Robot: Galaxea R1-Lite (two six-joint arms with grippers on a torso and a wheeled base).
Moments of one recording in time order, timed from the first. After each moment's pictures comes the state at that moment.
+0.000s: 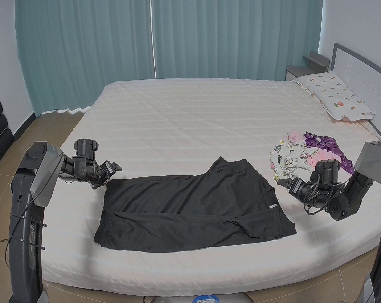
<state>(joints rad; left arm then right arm) 0.05 2.67 -1.82 -0.10 -0.17 -0.61 0.09 2.25 -0.77 -0.95 0.13 0.64</state>
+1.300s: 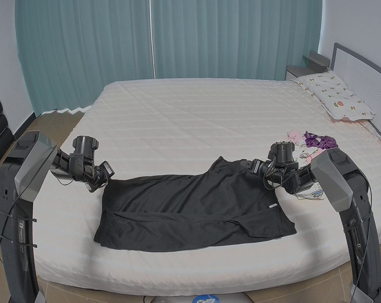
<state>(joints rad) 0.00 2.46 -1.55 -0.11 -0.09 -0.69 0.19 2.74 -1.77 -0.53 0.09 0.45</state>
